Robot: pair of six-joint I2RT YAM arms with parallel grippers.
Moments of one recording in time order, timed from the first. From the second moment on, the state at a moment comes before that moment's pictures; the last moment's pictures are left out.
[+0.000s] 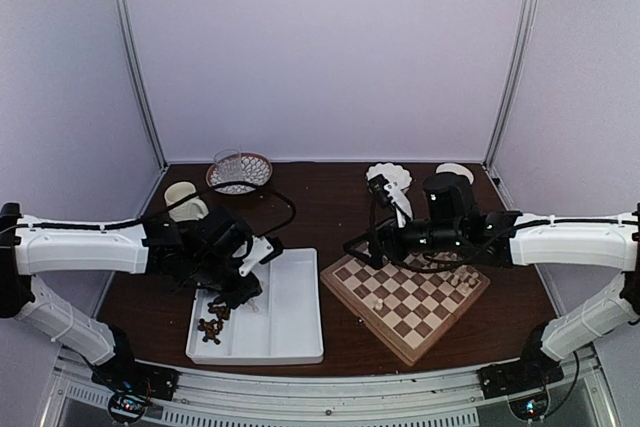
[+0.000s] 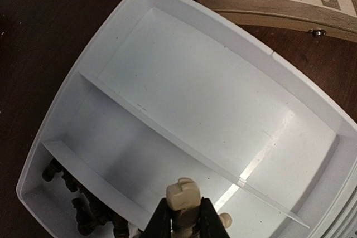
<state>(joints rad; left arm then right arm) -0.97 1.37 0.86 -0.54 -0.09 -0.03 0.84 1.32 0.82 0.05 -0.25 0.32</state>
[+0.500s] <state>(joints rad) -1.01 1.19 0.76 -0.37 0.21 0.02 1.00 1.56 0.91 0.18 -0.49 0.27</state>
